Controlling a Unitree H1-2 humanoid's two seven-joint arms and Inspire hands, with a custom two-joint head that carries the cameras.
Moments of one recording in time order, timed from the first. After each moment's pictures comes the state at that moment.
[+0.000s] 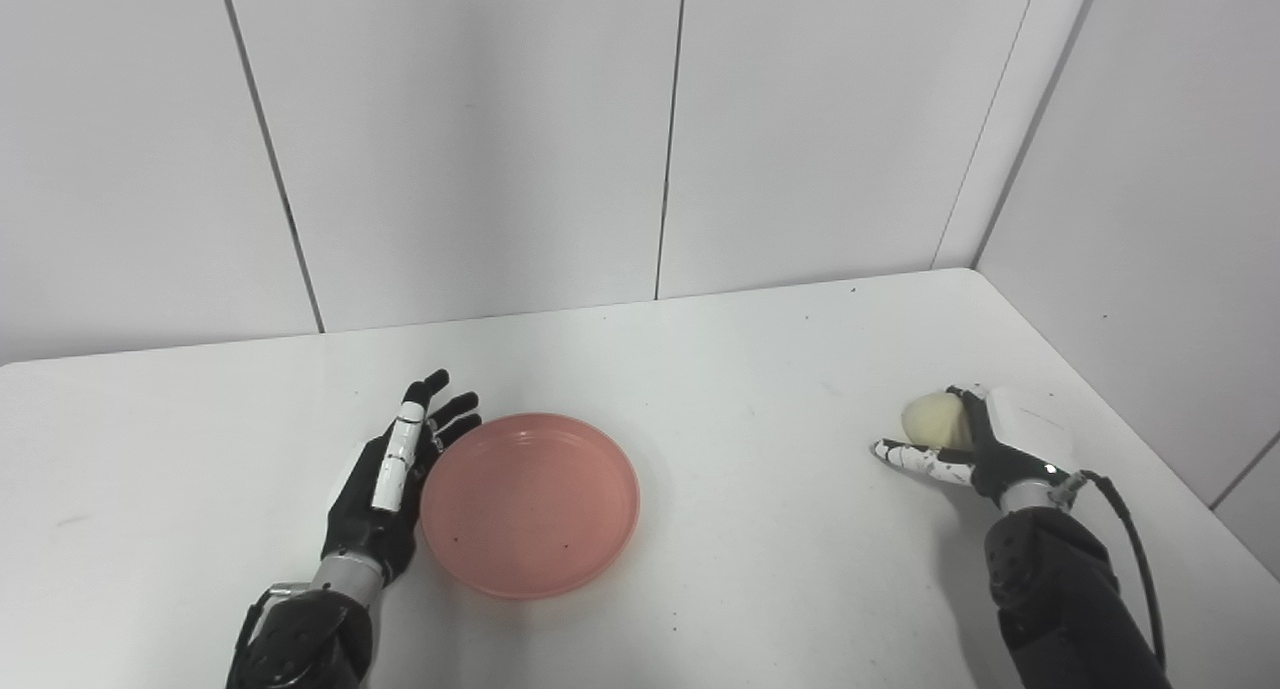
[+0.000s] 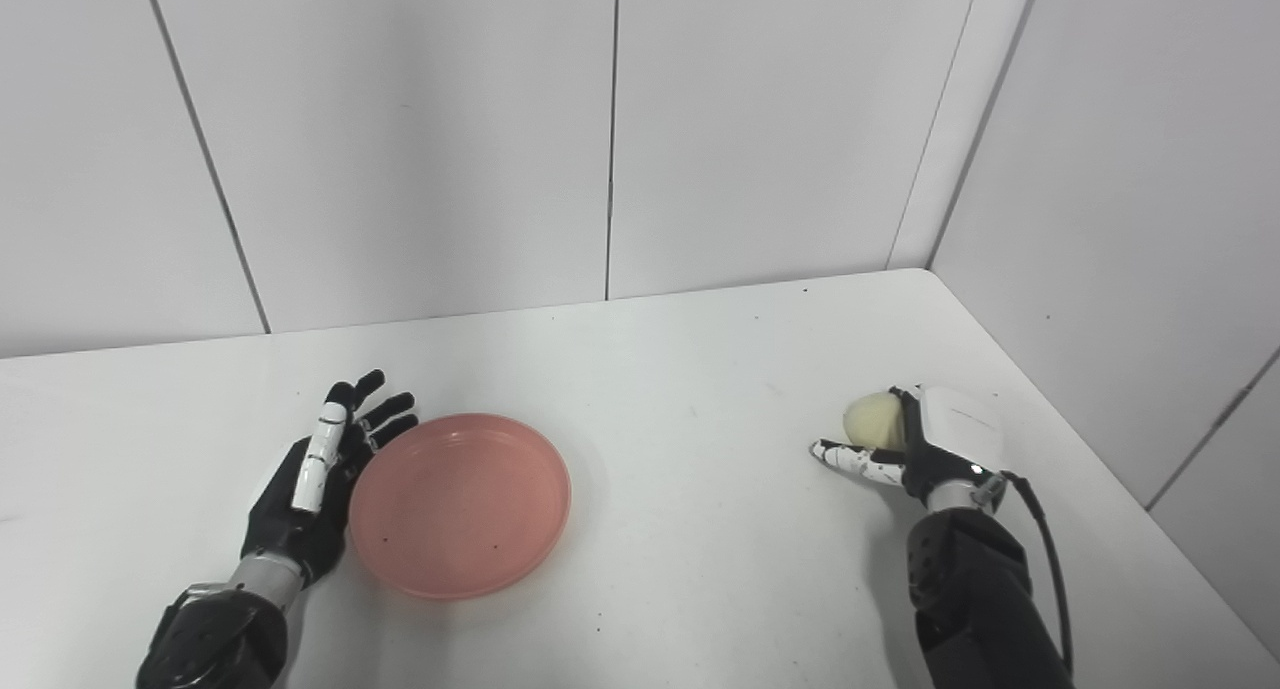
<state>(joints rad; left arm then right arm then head) -0.45 -0.04 -0.07 0.34 -0.12 0.15 -0.14 -0.25 -0.46 -0.15 0.12 -0.90 0.46 0.12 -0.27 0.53</state>
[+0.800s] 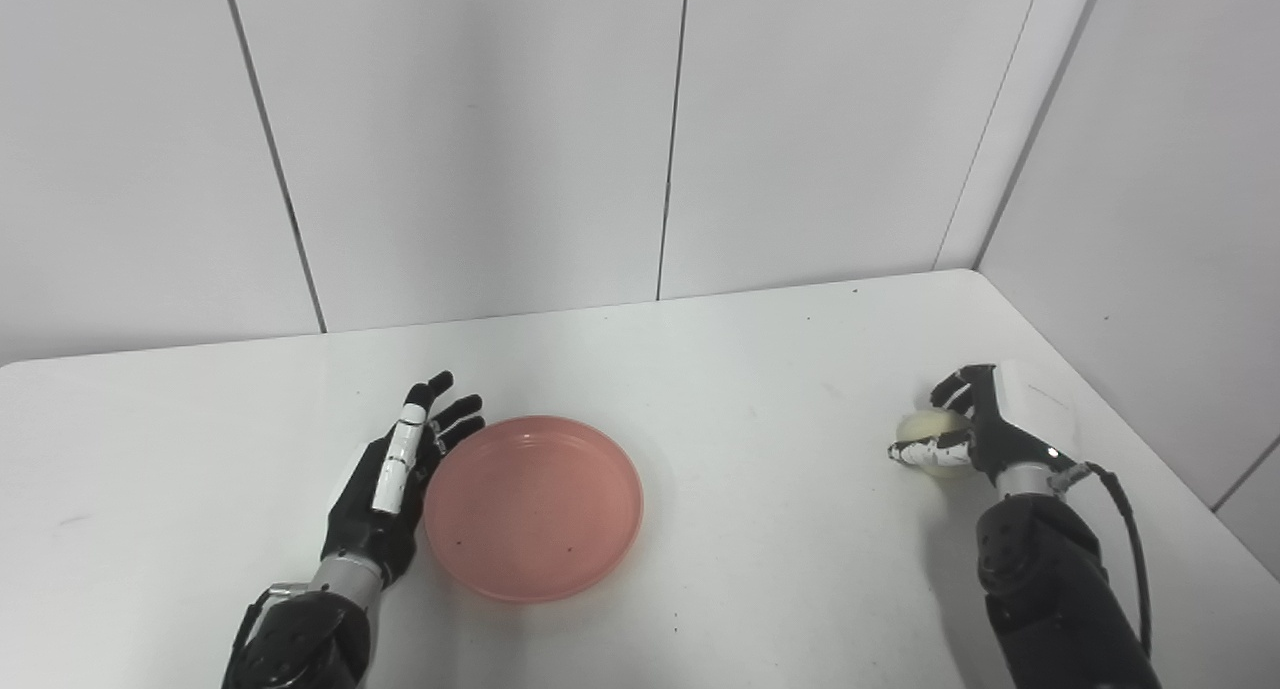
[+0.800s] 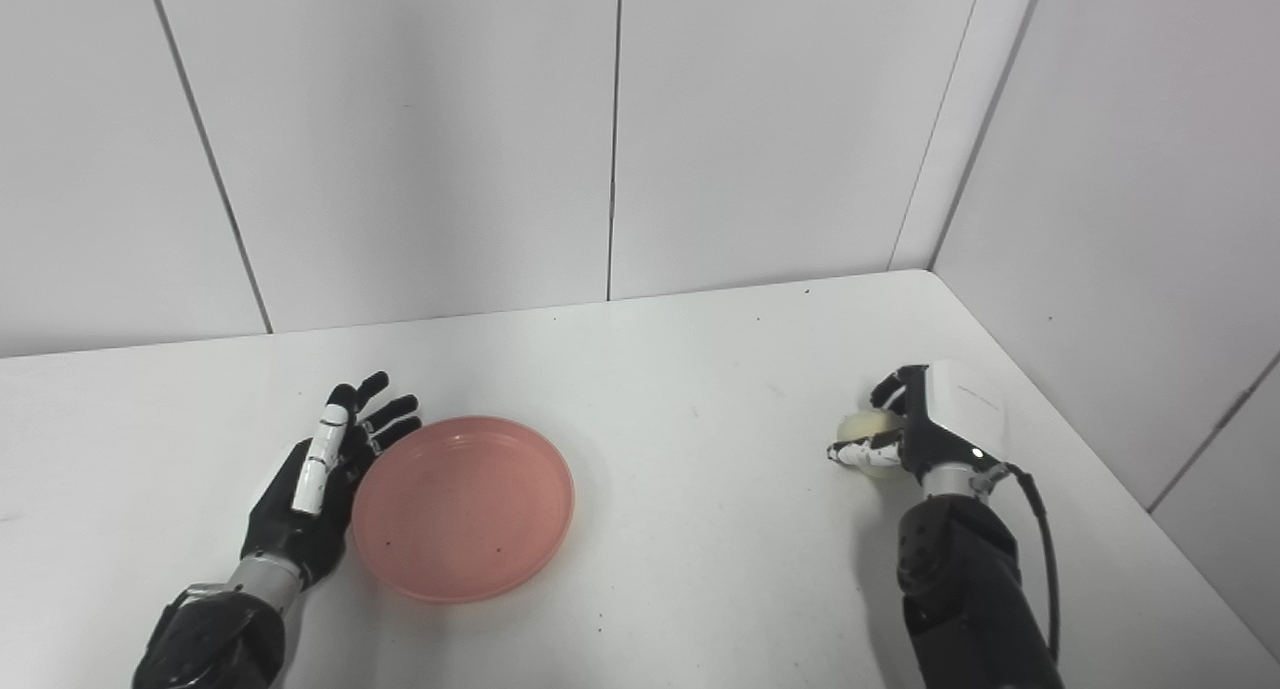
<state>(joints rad) -0.45 -0.03 -0.07 0.34 -0.13 0.15 -0.16 -0.28 -0.44 -0.18 0.12 -0.83 0.46 -0.01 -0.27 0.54</state>
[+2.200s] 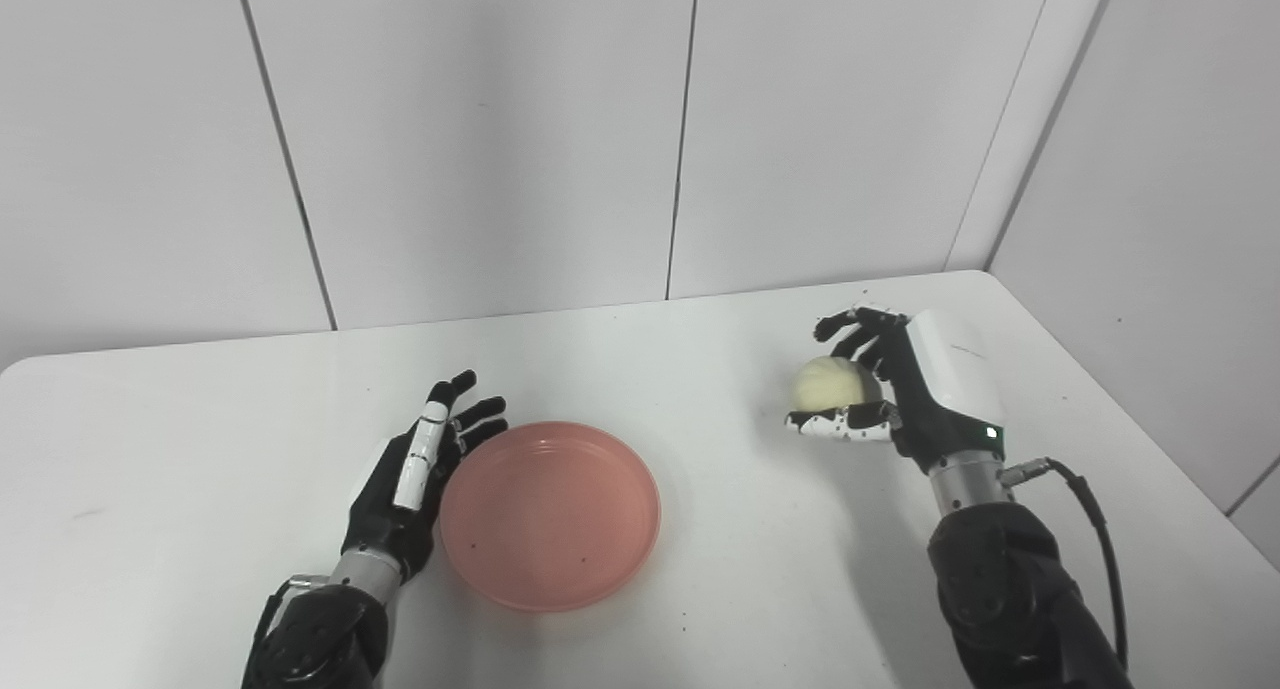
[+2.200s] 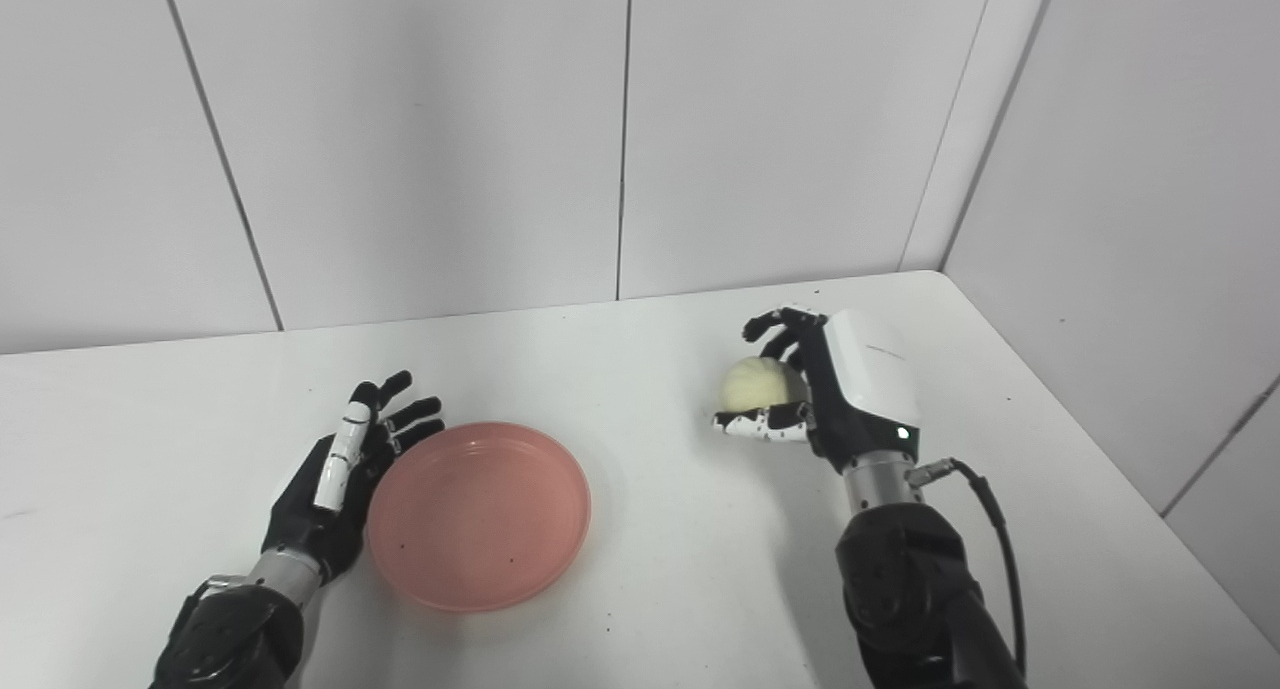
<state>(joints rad) -0.45 -0.04 -0.10 0.35 -0.10 0.15 -0.16 -0.22 -0.40 0.02 -0.31 -0.74 0.27 -0.04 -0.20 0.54</state>
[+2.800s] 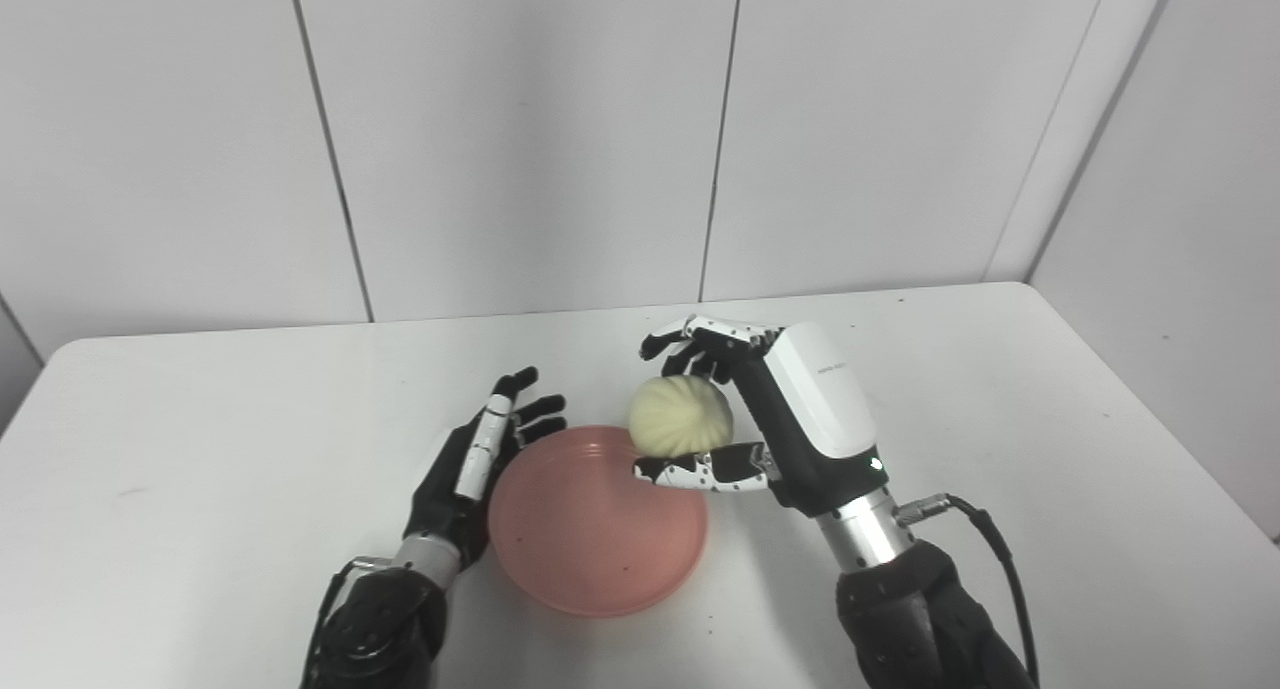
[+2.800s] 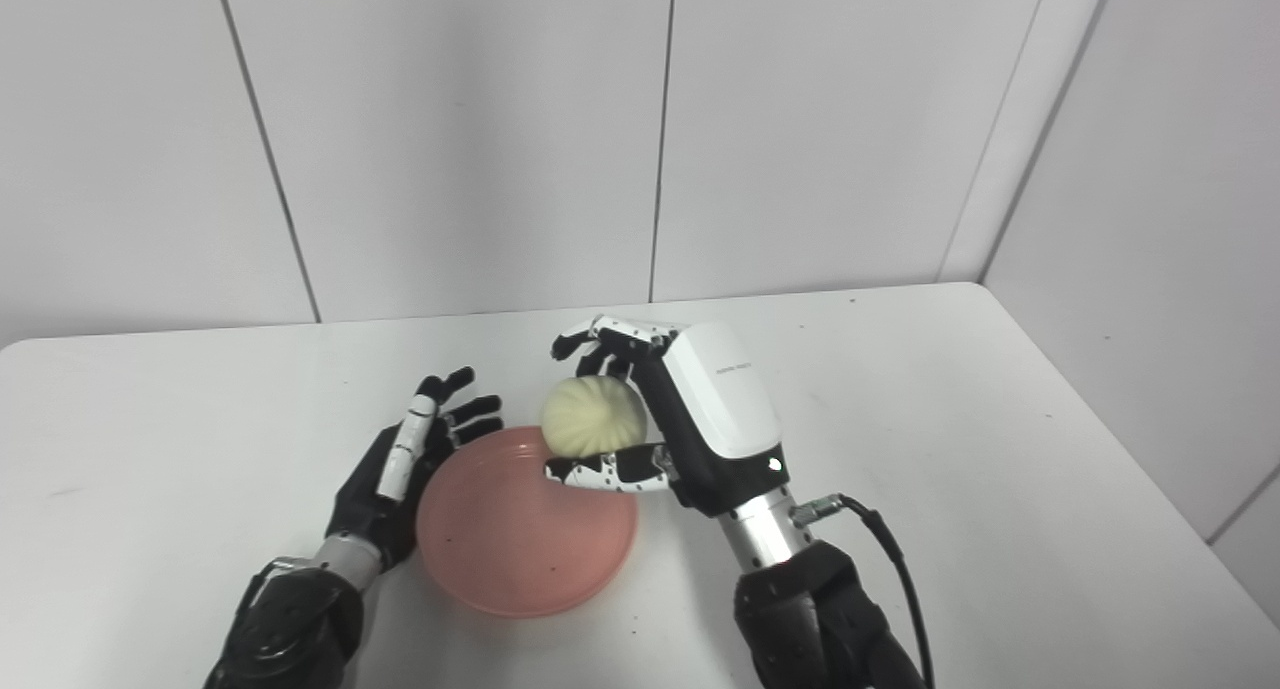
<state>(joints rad) -0.46 -0.07 -0.12 0.37 -0.07 0.14 -0.14 -0.26 -0.26 0.22 -0.38 -0.75 0.01 -0.03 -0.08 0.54</state>
